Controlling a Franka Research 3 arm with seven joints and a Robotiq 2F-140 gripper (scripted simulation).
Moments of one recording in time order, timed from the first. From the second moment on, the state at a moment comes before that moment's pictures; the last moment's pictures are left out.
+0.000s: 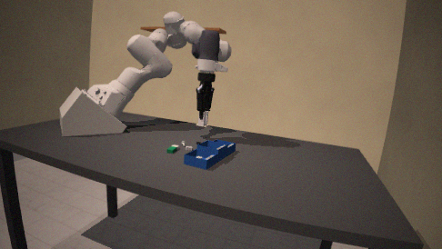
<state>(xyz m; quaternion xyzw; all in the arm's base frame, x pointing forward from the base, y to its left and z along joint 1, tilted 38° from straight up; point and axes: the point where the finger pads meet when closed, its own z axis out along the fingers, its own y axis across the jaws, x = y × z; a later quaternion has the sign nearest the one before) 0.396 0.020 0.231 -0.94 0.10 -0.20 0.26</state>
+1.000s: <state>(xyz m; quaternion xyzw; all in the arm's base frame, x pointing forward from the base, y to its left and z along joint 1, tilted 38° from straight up) 0.412 -0.038 0.215 -0.93 0.13 -0.18 0.27</state>
